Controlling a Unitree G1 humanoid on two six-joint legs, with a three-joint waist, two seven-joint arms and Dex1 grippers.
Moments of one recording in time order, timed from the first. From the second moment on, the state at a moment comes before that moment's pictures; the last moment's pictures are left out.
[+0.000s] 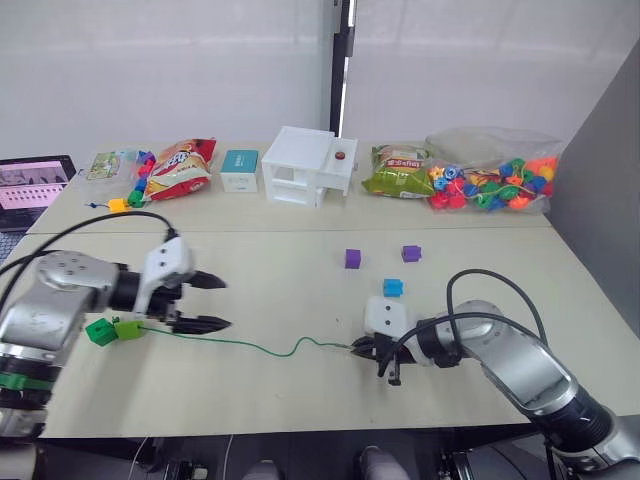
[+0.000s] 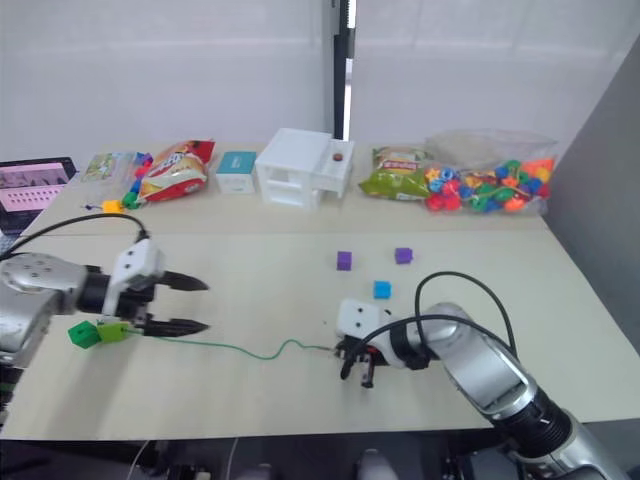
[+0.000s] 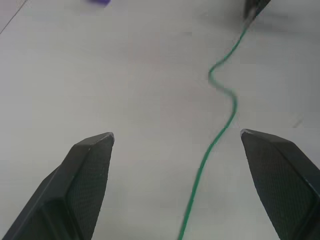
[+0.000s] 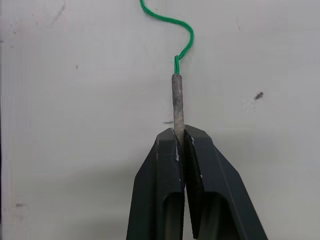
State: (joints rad) left arm -0.45 0.92 -0.05 -0.11 -0.40 0.47 -1.32; right arm -0.47 -0.71 0.43 -0.46 0.14 0.82 0.99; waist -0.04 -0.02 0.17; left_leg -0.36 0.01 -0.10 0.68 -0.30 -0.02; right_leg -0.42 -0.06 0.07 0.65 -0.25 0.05
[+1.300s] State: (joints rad) left arm -0.46 0.52 -0.37 0.03 -0.15 0.26 -1.18; right arm -0.53 -0.69 0.49 -0.48 0.14 0.91 0.95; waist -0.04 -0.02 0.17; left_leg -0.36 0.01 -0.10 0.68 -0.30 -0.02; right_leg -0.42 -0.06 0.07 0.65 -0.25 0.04
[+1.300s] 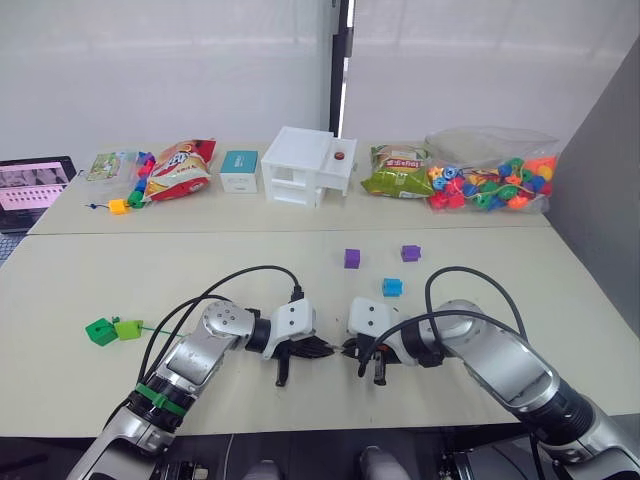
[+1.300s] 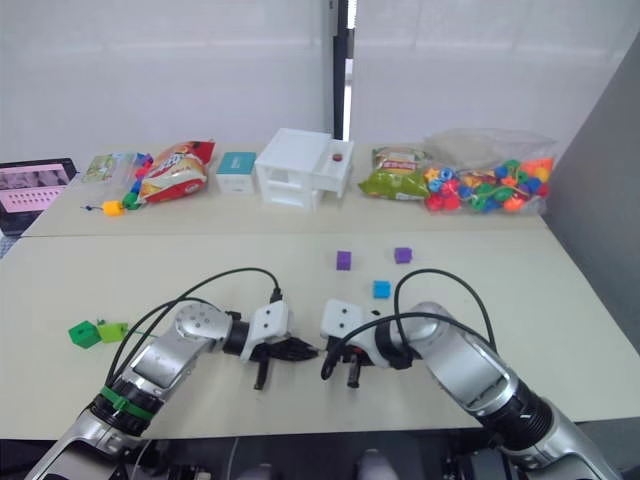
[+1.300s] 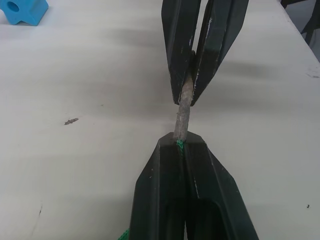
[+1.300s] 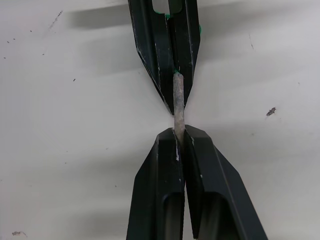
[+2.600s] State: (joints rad) left arm -0.46 0.52 -0.36 -0.02 -0.16 0.30 -1.20; right arm -0.52 -0.70 0.50 -0.50 0.14 0.92 0.95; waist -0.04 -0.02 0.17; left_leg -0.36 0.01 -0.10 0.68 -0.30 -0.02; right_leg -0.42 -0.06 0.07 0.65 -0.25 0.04
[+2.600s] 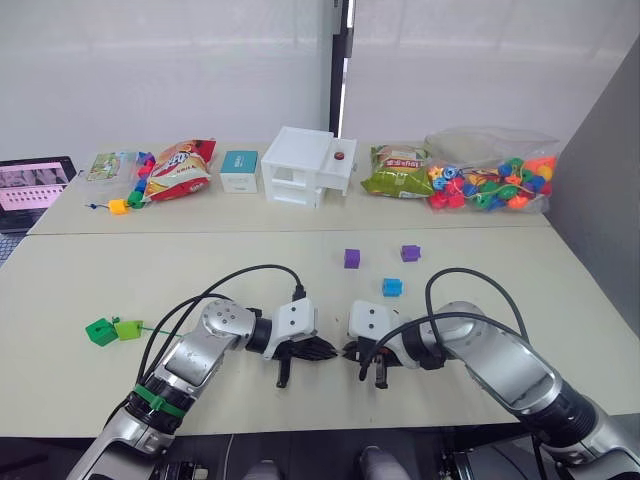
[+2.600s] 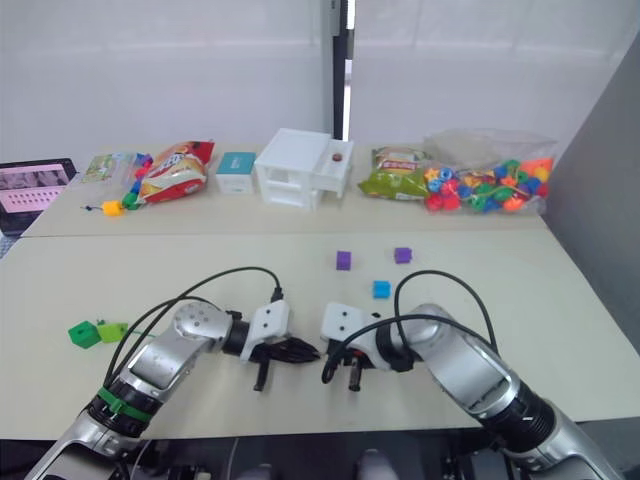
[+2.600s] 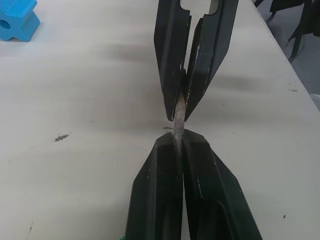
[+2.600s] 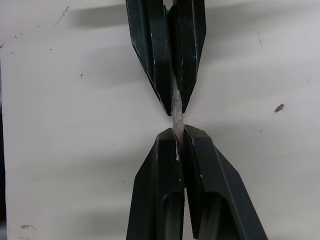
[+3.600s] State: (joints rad) left arm -0.42 0.59 -0.32 -0.07 -0.17 0.37 -1.19; right arm -0.33 -0.30 -0.19 -0.30 0.17 0.89 0.27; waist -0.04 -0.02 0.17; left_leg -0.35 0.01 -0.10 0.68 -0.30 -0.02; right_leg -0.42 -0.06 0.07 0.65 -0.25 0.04
